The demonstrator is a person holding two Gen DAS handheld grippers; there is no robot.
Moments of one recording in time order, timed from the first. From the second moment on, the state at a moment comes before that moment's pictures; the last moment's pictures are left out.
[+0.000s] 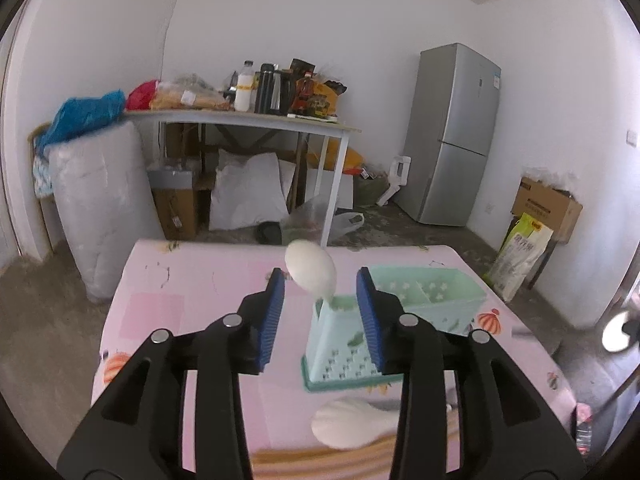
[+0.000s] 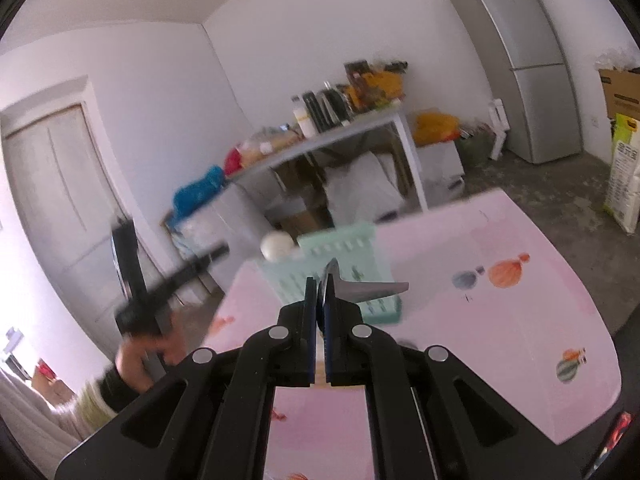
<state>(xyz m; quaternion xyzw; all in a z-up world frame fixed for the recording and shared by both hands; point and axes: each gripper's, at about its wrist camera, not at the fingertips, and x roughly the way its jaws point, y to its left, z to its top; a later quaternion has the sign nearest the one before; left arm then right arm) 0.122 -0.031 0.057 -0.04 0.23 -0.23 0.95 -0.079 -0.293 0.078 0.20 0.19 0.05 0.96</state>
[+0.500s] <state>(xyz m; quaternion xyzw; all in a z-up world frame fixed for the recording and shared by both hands) 0.075 -0.016 0.016 -0.02 0.28 -0.24 0.93 -0.019 -0.313 0.126 0.30 0.18 0.15 0.92</state>
